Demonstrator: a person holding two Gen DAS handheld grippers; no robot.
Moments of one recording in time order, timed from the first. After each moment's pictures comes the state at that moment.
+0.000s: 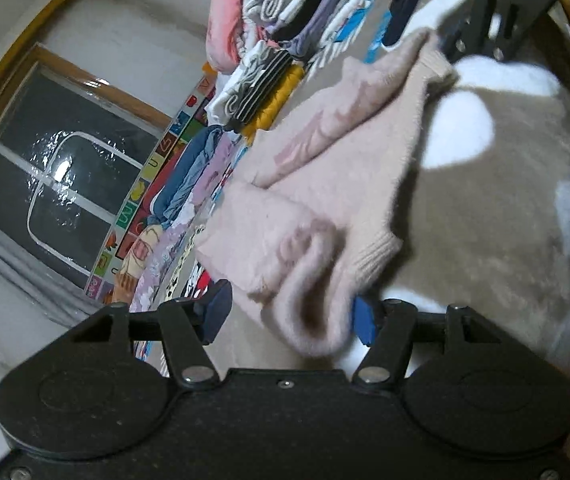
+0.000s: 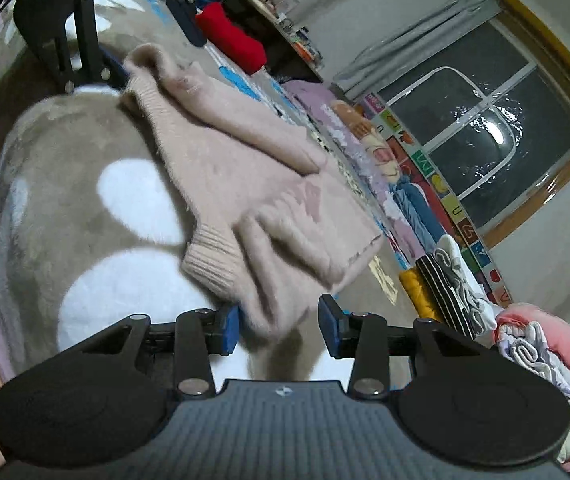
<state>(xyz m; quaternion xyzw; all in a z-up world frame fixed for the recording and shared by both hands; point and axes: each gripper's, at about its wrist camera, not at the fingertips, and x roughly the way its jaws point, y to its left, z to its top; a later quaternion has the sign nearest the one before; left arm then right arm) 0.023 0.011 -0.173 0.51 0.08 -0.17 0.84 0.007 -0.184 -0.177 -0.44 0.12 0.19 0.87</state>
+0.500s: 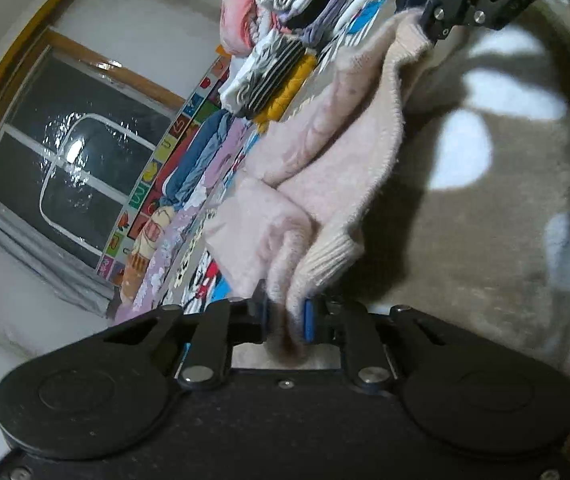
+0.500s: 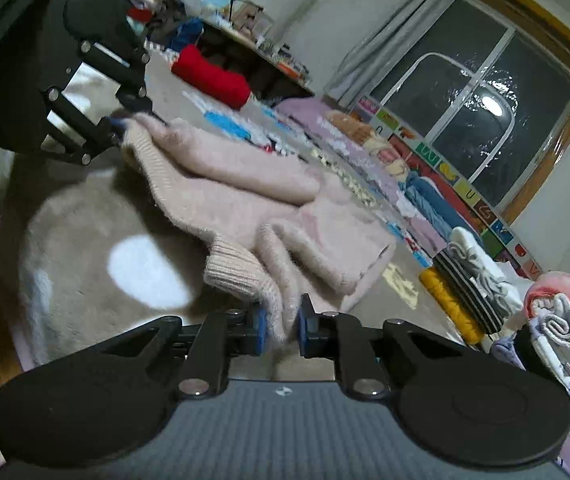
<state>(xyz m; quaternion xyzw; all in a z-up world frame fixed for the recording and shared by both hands) -0.013 -0.005 -0.159 0.51 0.10 -0.14 0.84 -0.012 -0.195 -0.141 -0.35 0.13 0.23 0.90</state>
